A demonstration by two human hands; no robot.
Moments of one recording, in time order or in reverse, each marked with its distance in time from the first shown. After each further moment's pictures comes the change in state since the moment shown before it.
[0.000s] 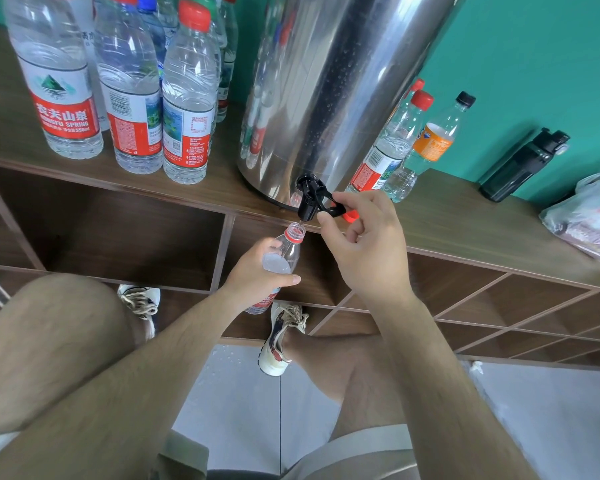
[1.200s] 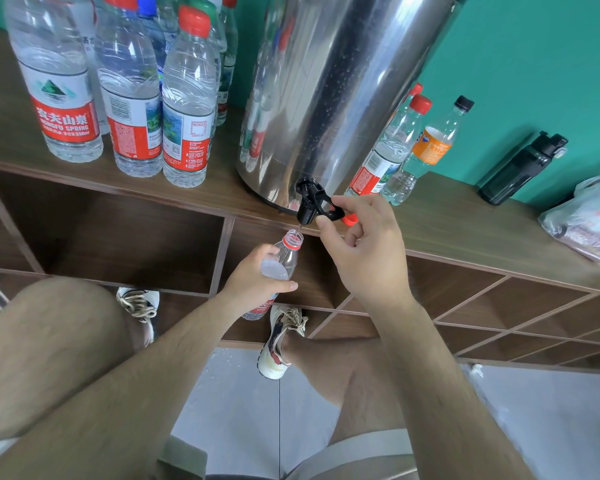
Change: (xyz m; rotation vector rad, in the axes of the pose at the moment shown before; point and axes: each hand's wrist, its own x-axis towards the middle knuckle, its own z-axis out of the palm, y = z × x) left_hand 0.003 -0.009 0.002 0.009 -0.015 -0.017; right_hand 0.000 -0.001 -0.002 -0.007 -0.001 -0.009
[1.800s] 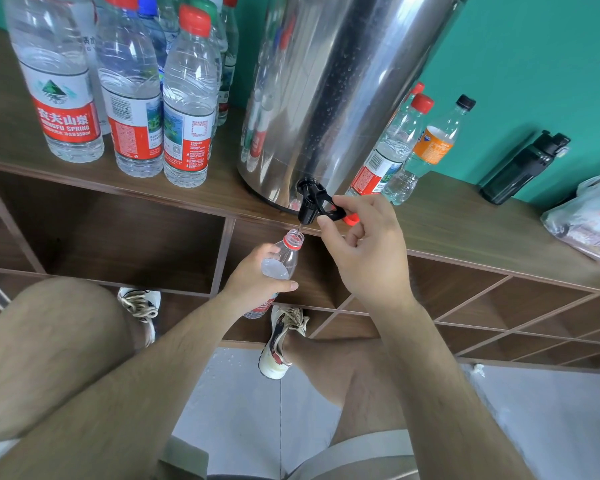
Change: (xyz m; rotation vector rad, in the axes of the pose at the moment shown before) left_hand 0.002 -0.001 0.001 0.022 0.022 0.003; right_hand -0.001 0.001 0.002 0.015 -0.002 0.014
